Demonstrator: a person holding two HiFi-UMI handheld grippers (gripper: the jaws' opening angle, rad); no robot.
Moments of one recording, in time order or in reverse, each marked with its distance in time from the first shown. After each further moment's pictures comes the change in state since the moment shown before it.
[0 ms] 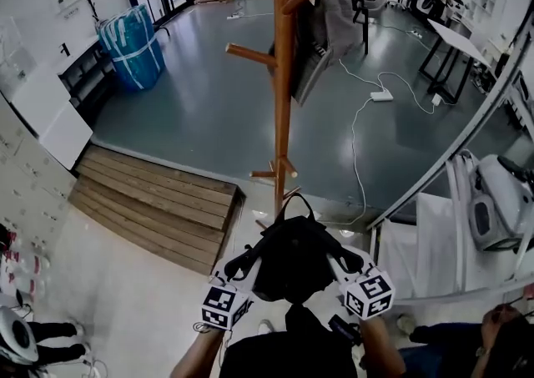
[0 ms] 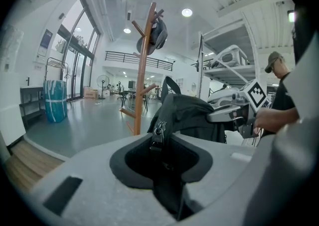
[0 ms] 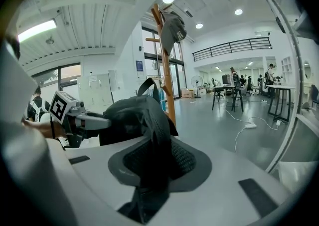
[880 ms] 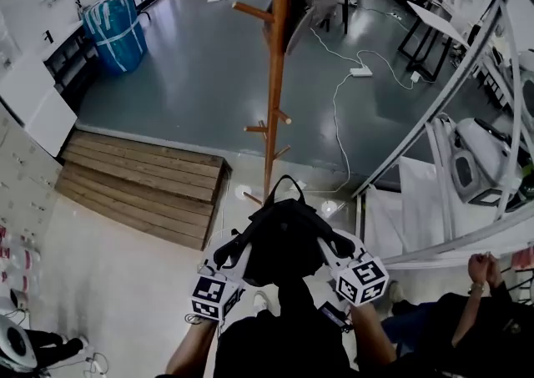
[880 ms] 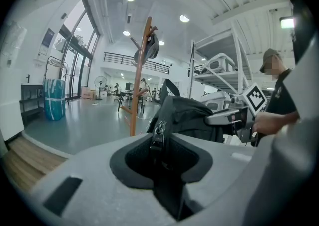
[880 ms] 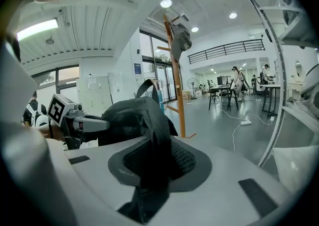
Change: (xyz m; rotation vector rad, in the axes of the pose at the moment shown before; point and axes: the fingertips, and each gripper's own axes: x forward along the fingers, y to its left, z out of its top) left arm -0.106 -0.034 -0.024 -0.005 -0.036 -0.043; right arm -0.067 0.094 -0.027 0.033 -0.025 -0.039
